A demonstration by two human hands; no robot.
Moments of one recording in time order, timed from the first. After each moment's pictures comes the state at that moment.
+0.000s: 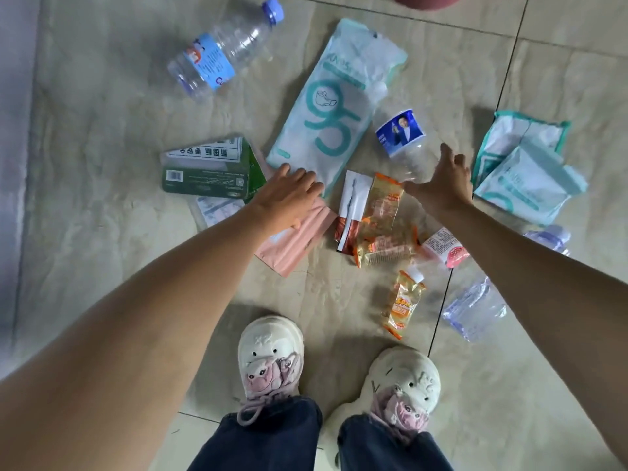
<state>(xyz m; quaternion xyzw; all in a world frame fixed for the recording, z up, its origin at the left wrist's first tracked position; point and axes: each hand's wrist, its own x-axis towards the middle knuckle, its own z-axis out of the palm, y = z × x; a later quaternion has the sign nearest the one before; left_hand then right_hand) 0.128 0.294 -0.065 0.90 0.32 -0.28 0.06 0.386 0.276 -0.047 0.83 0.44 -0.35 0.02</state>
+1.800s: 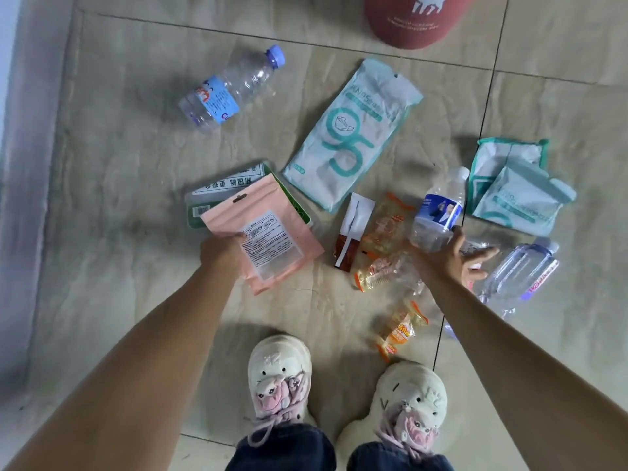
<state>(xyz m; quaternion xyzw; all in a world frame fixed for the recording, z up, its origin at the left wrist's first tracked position) 0.052 0.261 -0.057 0.08 0.89 0.09 0.43 0.368 0.192 -0.036 0.91 0.18 -0.38 -0.01</state>
